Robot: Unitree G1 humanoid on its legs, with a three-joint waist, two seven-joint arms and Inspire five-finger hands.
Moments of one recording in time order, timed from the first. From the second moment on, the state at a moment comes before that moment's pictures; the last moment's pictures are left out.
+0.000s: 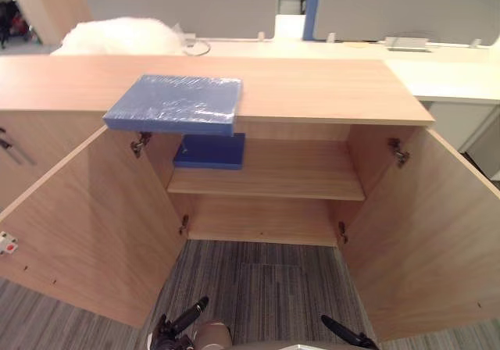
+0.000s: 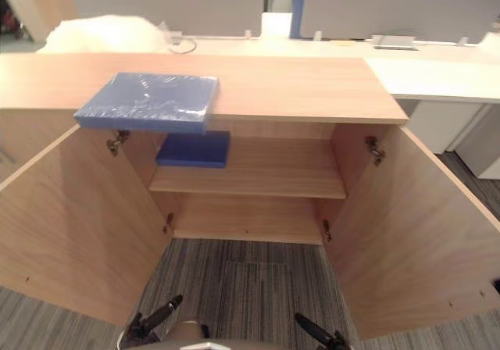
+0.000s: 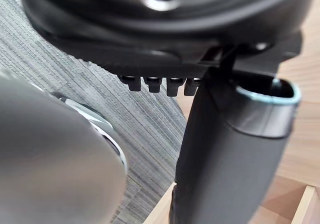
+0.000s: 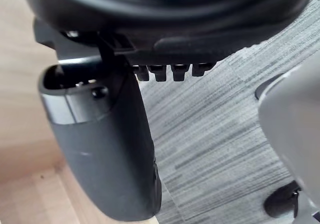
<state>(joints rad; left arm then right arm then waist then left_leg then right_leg) 0.12 -0.06 0.50 0.92 -0.20 -0.06 0.12 0.10 0.03 -0.45 1.02 0.16 0.04 -0.06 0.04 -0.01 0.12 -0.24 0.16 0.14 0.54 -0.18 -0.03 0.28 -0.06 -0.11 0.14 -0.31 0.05</state>
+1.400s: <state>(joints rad) 0.28 -0.05 0.23 0.10 -0.11 -0.09 0.32 0.10 -0.01 -0.29 1.05 0.11 0.05 -0.06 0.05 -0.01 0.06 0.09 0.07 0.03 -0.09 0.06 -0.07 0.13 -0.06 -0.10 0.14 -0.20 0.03</state>
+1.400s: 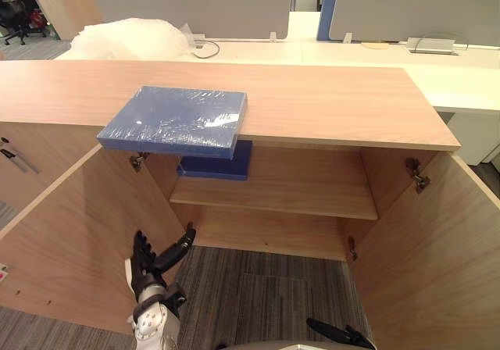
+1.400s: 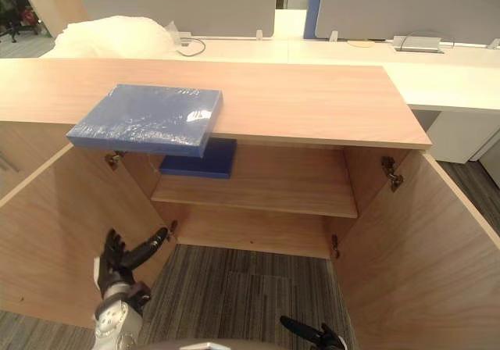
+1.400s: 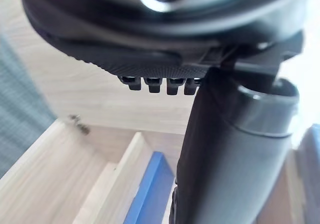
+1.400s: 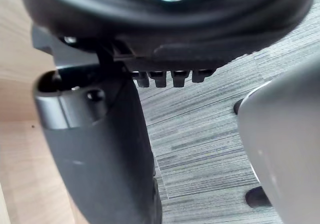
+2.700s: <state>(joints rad) 0.03 0.34 0.18 0.04 0.92 0.14 0.49 0.07 -0.05 -0.30 1.12 0.00 0.02 -0.07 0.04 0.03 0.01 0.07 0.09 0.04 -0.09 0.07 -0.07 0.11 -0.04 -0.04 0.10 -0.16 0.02</state>
